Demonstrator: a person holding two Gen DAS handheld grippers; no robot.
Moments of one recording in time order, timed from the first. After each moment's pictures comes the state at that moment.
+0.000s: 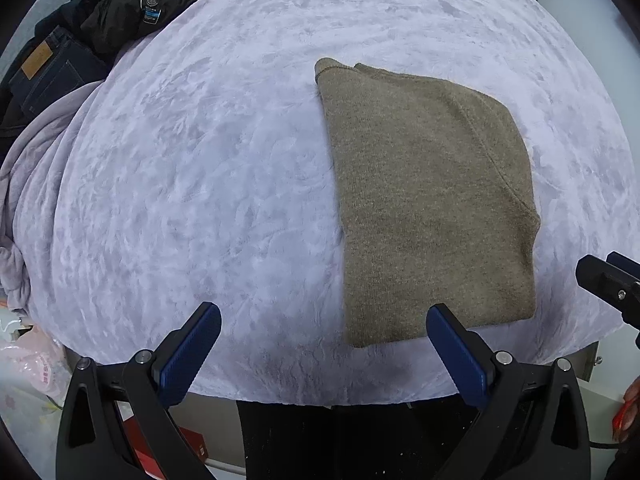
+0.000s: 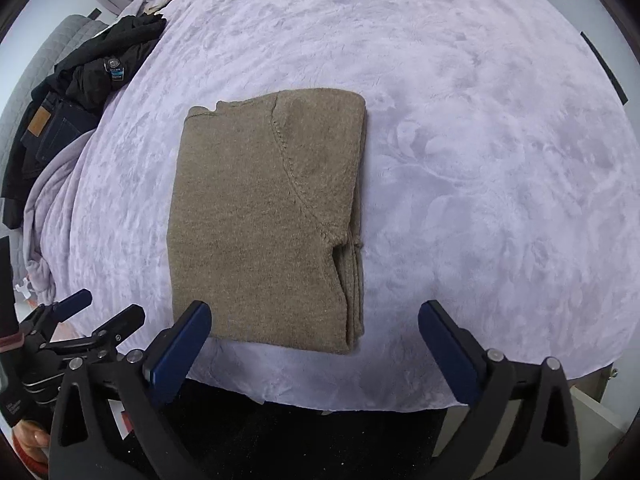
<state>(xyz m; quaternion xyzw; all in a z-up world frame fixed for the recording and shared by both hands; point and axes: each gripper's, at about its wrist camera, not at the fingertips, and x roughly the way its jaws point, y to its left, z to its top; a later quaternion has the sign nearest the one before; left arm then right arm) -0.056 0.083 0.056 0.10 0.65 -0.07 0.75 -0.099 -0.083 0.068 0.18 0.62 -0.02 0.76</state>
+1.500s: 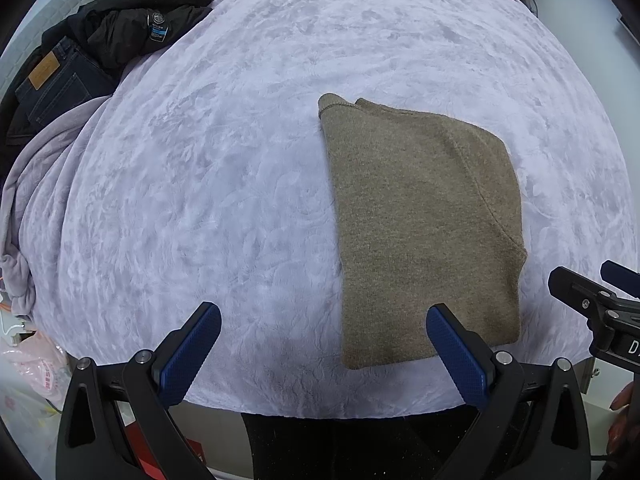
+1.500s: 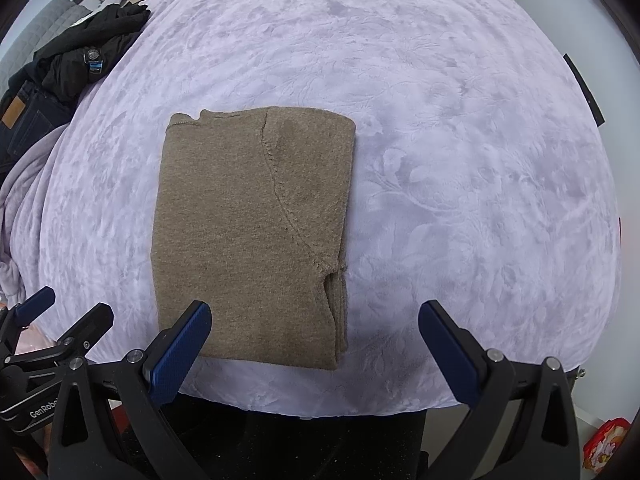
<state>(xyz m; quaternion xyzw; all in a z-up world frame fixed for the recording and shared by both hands) -0.040 0.077 0.079 0.10 0.63 -0.07 0.77 -0.073 -0.070 0.081 0.12 0.64 -0.07 0.76</state>
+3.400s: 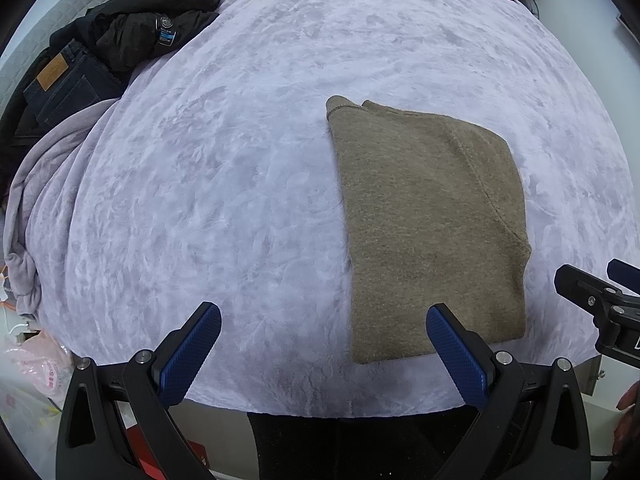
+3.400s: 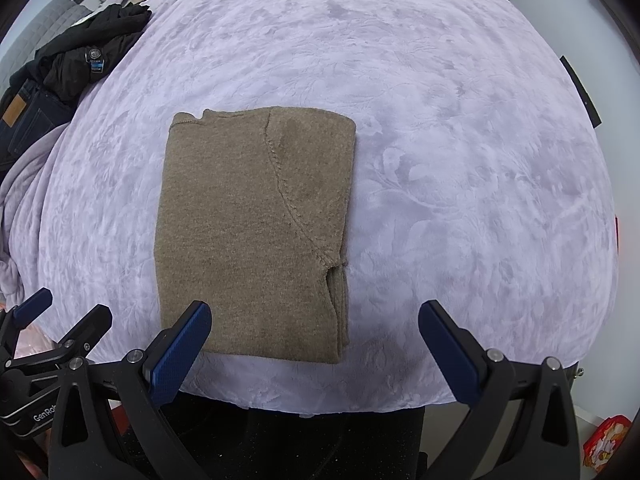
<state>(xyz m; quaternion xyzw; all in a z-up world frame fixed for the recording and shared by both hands) -0.049 0.082 0.084 0.10 0.62 -0.06 0.78 -0.076 -0.068 0.087 0.12 0.64 -0.07 0.76</state>
